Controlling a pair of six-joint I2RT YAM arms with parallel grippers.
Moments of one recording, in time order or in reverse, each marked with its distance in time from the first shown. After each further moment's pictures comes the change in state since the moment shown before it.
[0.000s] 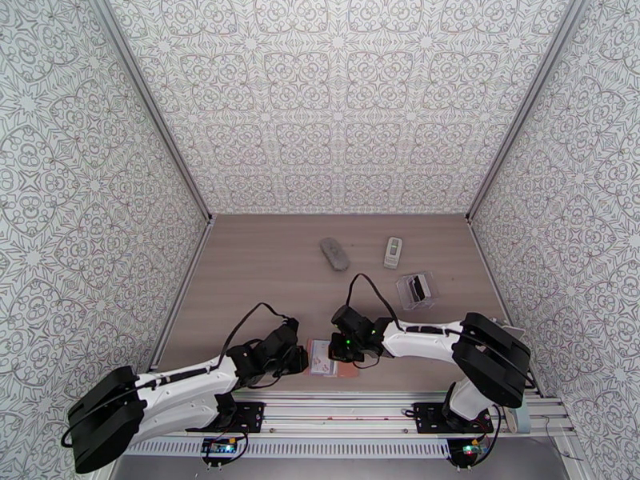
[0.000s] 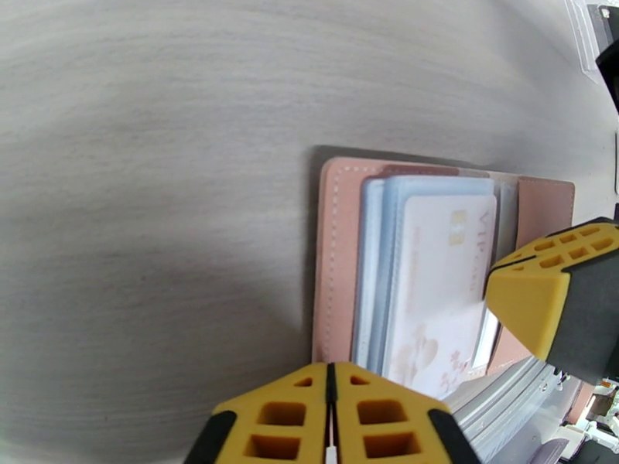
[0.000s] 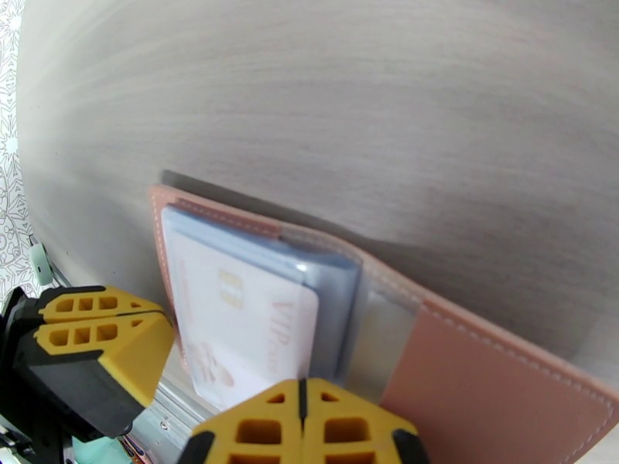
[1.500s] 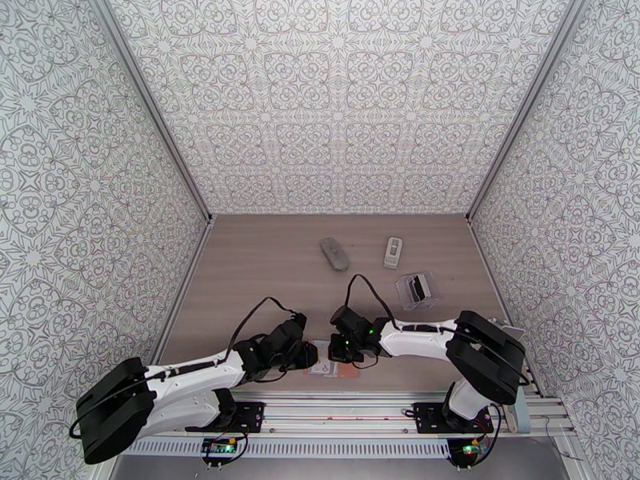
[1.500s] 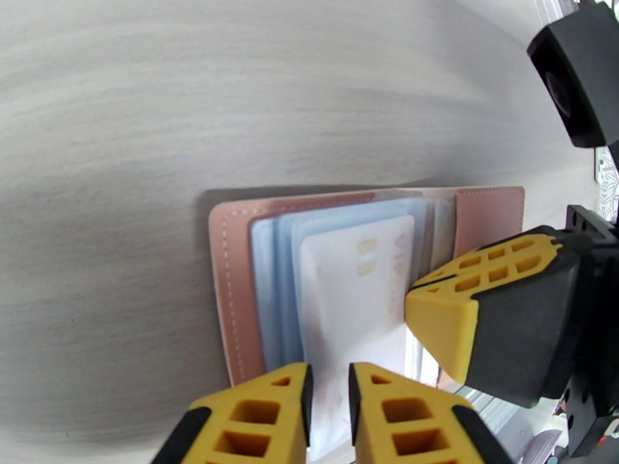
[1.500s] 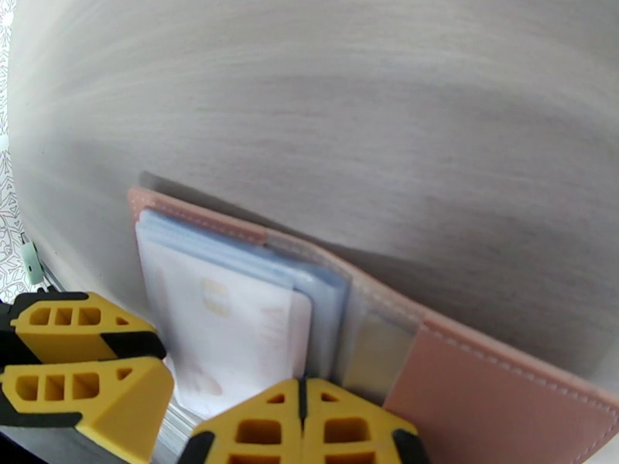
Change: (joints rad) left arm -0.005 0.105 0.056 0.090 0.045 0.024; right arm 0.000 0.031 0.007 0.004 -0.004 -0.016
